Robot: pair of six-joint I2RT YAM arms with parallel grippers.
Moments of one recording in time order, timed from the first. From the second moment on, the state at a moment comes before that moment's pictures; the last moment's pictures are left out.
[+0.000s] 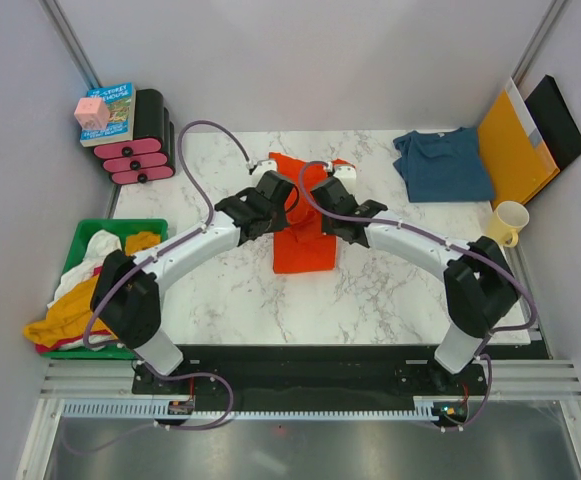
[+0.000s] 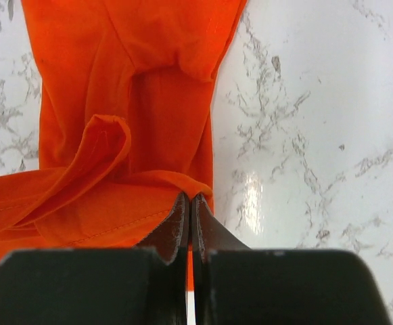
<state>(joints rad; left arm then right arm) -0.70 1.60 1.28 -0.52 -0.39 -0.66 0.70 1.70 1.26 -0.42 0.45 0.56</state>
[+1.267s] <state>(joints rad) -0.55 1.83 1.44 -0.46 -0.27 -0.58 0.65 1.78 1.32 -0.31 0.37 0.54</state>
